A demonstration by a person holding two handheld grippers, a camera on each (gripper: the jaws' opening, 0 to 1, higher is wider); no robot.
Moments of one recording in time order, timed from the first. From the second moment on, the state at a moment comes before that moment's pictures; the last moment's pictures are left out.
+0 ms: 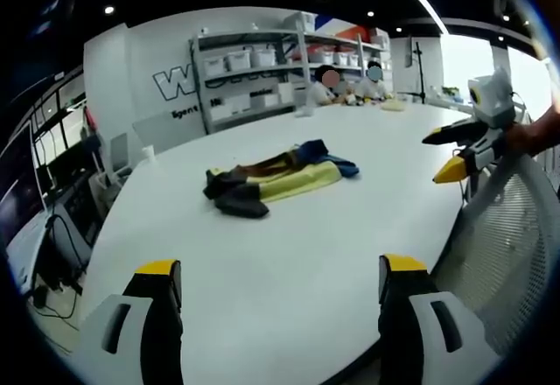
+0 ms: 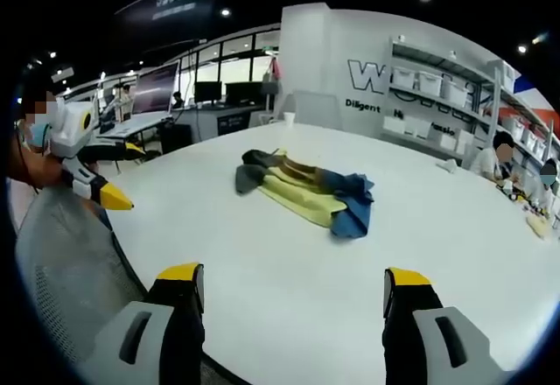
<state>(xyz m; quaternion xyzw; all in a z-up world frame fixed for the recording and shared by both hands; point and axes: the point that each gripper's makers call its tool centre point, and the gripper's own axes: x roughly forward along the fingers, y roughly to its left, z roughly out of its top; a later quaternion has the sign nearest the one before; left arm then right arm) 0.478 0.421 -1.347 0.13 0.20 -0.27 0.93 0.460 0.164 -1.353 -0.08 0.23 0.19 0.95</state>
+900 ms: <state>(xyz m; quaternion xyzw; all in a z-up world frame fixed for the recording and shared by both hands) 0.475 0.419 -1.356 0.13 0.22 -0.28 0.93 0.461 0.171 -1.343 -0.09 0.20 0.21 0.95</state>
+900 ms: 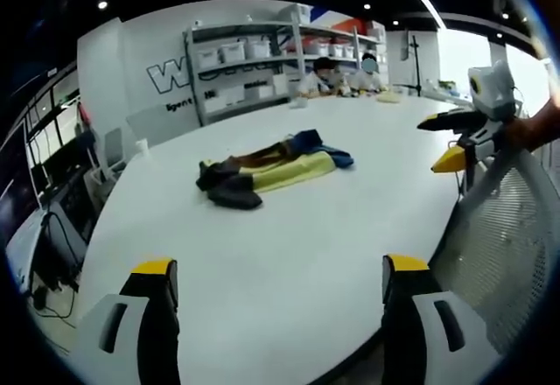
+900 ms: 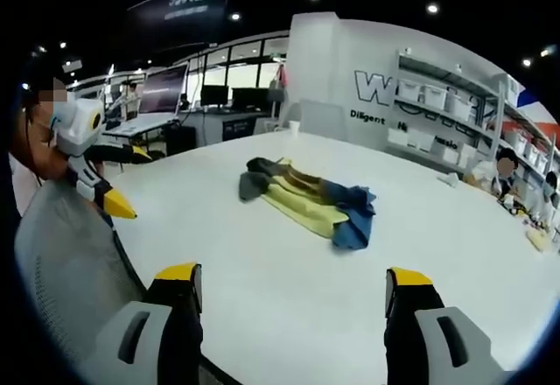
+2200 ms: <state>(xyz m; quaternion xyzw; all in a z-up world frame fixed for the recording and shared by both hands) 0.484 0.423 -1.361 0.17 0.25 -0.30 0.90 0.469 0.180 -1.327 -0.12 0.20 0.24 0.94</state>
